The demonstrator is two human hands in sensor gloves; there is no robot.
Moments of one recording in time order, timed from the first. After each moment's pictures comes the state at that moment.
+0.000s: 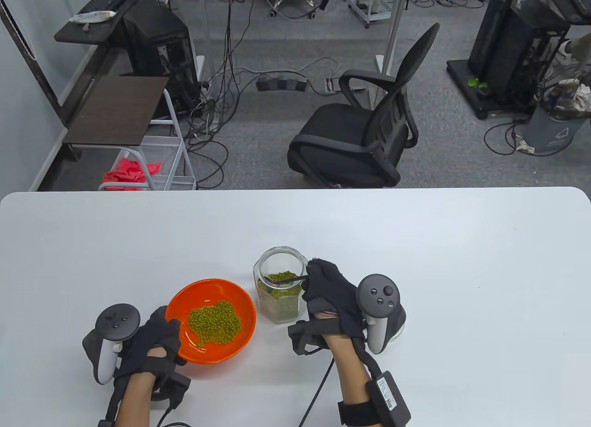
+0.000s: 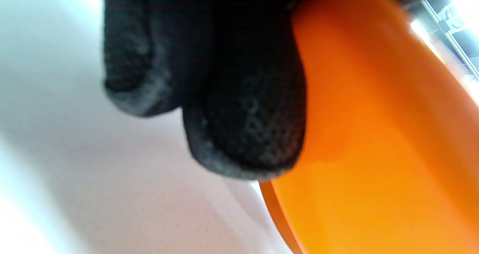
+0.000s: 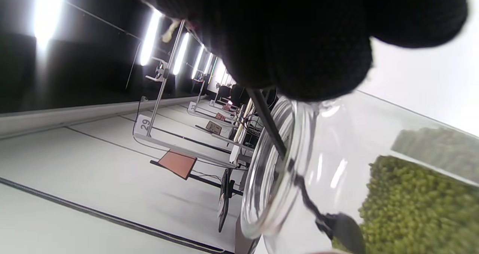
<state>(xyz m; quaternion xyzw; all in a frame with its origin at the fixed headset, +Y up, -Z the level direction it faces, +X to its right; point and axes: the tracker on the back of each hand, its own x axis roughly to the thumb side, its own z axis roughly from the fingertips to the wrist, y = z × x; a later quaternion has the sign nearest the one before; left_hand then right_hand) -0.329 -0.735 -0.312 -0.09 0.12 0.43 0.89 0.078 -0.675 -0.336 -0.09 -0.11 0.78 0.61</state>
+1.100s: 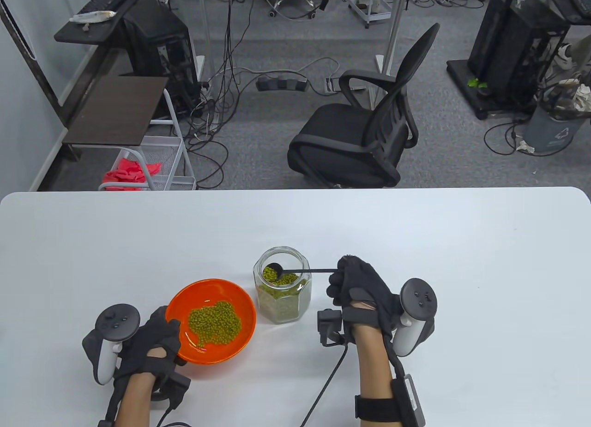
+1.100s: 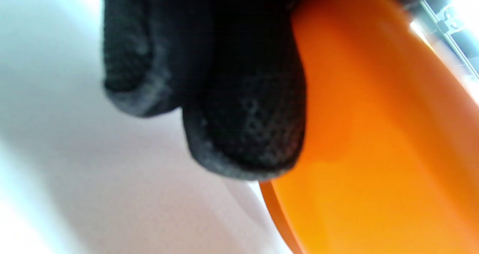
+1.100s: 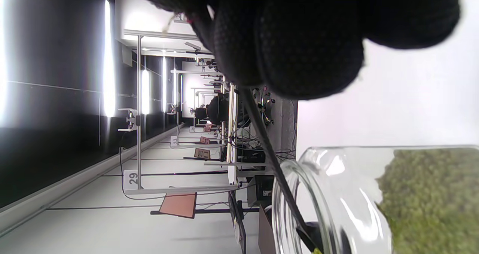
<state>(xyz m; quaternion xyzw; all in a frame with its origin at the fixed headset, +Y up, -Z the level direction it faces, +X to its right) -0.329 -0.735 -0.312 -0.09 0.12 0.43 0.89 0.130 -0.687 -0.335 -0.17 -0.09 0.67 0.71</state>
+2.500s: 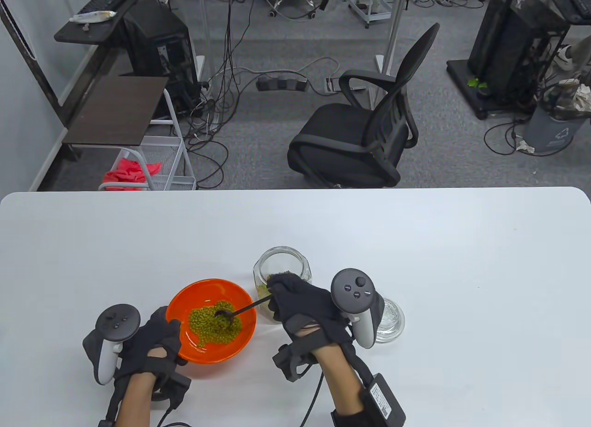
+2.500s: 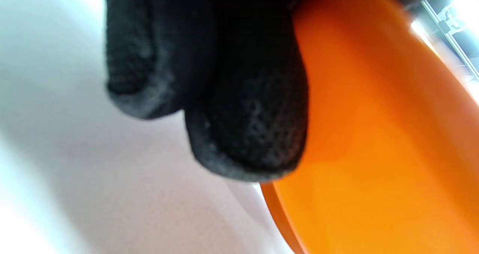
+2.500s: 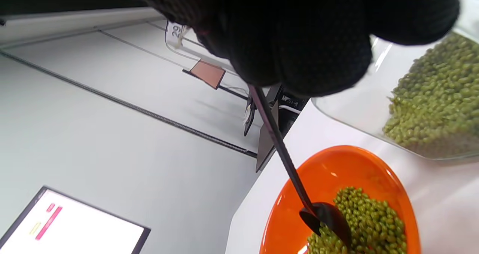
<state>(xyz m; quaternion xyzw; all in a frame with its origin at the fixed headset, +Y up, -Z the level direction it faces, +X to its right) -0.328 -0.736 -0.311 -0.09 0.12 0.43 0.89 0.028 -0.644 -0.322 0.09 0.02 0.80 0.59</state>
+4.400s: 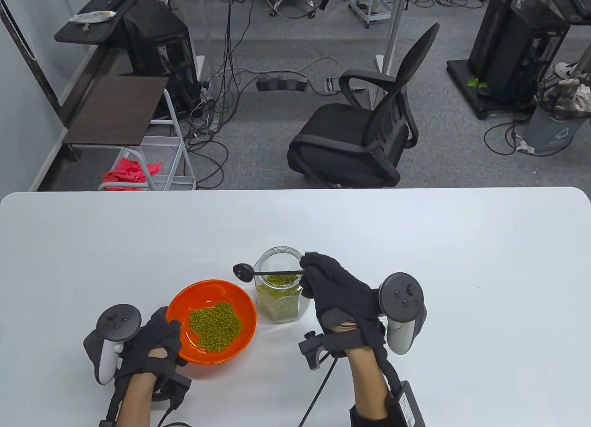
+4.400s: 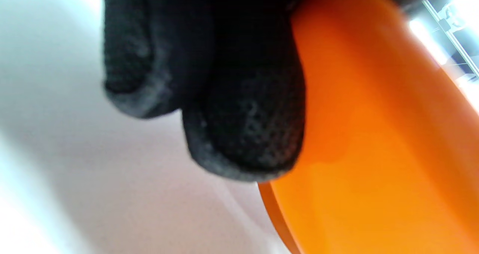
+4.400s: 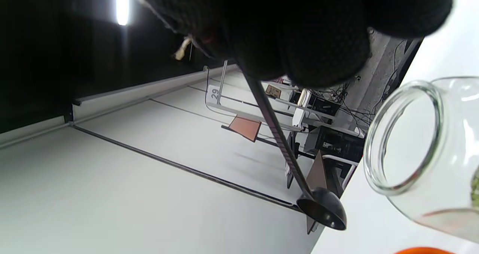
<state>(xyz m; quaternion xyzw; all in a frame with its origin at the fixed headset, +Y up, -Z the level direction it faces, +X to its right) -0.328 -0.737 -0.312 -0.09 0.12 0.42 0.89 0.089 -0.610 -0.307 0.06 -0.11 0.74 0.66</state>
